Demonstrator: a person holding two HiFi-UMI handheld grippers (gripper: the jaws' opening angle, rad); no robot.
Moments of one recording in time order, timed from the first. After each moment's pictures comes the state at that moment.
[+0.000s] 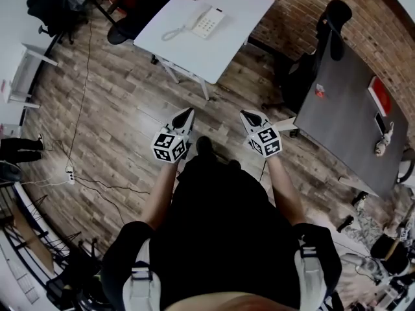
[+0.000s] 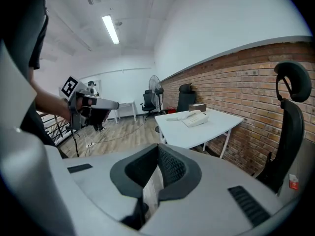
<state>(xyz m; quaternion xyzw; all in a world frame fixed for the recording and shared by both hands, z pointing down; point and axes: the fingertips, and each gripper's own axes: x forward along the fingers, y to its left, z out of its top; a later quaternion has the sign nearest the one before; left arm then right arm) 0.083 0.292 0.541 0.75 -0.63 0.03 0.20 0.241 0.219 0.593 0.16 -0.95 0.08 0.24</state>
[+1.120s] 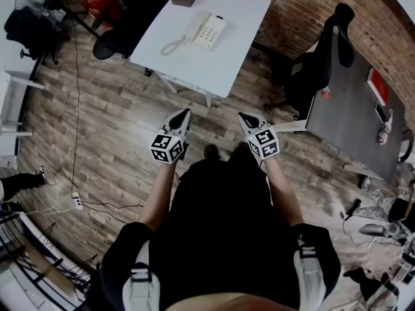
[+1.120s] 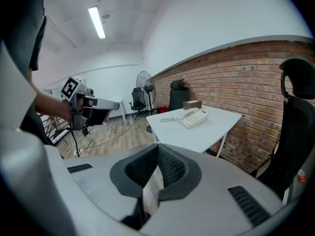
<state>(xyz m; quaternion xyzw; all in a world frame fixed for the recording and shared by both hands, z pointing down) -0.051 0.238 0.565 0.78 -0.58 0.03 0.22 0.124 0.189 0.610 0.23 -0.93 0.11 0.25</state>
